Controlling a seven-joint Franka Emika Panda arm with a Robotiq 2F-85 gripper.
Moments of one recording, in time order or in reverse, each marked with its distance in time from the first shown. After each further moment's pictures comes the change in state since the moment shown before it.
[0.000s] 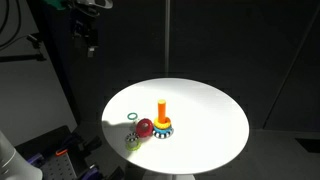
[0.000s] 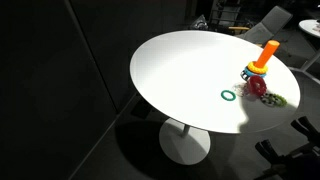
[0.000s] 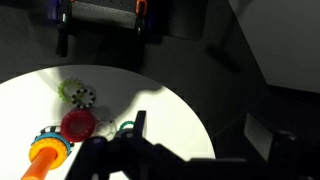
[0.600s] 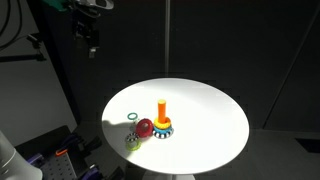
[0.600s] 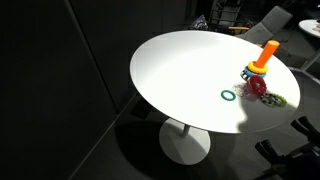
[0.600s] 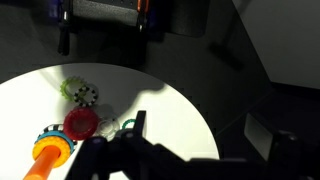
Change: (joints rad) arm -0.019 0.008 0.017 -0.004 0.000 0.019 0.004
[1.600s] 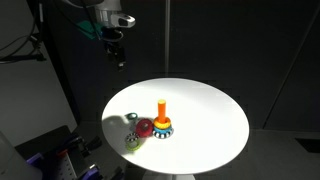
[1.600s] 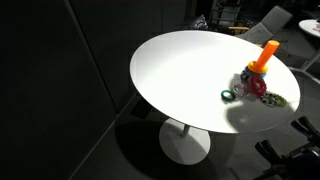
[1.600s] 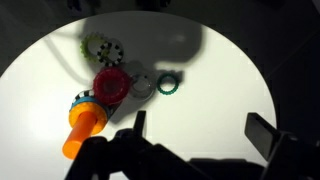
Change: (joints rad) arm -0.074 0.188 0.047 -0.047 -0.055 0.407 0.130
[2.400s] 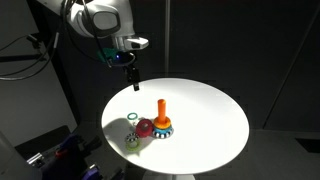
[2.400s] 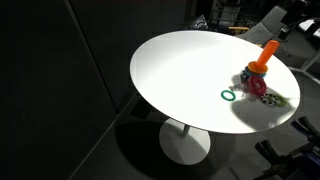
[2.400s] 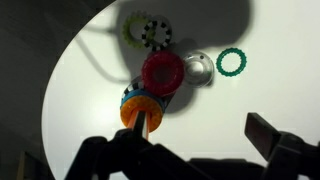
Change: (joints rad) arm -0.074 0.176 0.002 -0.067 -0.223 0.286 0.224
